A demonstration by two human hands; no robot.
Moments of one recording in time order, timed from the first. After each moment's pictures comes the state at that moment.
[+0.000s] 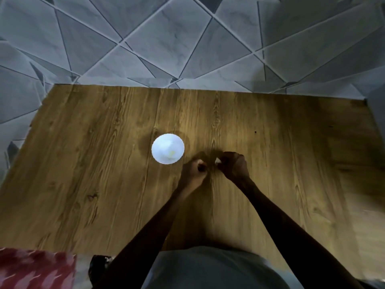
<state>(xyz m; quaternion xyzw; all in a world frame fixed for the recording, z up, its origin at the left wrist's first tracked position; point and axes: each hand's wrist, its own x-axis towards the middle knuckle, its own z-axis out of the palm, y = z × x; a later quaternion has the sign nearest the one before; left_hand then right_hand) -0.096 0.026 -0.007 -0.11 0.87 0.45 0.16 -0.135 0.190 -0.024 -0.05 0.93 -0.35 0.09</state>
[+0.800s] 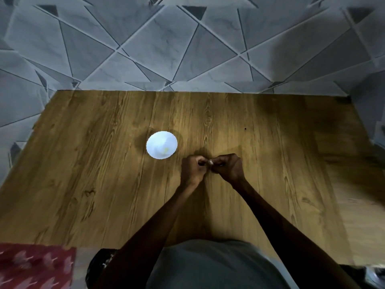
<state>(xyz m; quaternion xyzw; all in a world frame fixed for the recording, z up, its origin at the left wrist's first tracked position) -0.083 0.064 -0.006 -0.12 0.87 0.47 0.05 -0.098 0.209 -0.017 -0.04 0.81 -0.57 0.08</state>
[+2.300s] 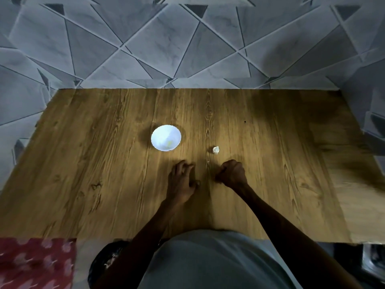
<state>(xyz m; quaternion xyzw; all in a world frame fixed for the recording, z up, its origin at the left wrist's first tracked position) -0.005 0.003 -0.035 0.01 0.98 0.20 0.09 -0.054 0.199 -0.015 0.05 0.92 -0.34 0.18</state>
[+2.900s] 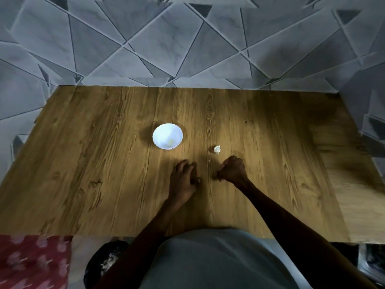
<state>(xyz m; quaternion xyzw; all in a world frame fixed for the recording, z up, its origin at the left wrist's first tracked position) -0.003 0.005 -0.034 -0.01 0.96 0.28 0.08 -0.057 0.195 -0.001 0.11 0.89 -0.39 0.21</state>
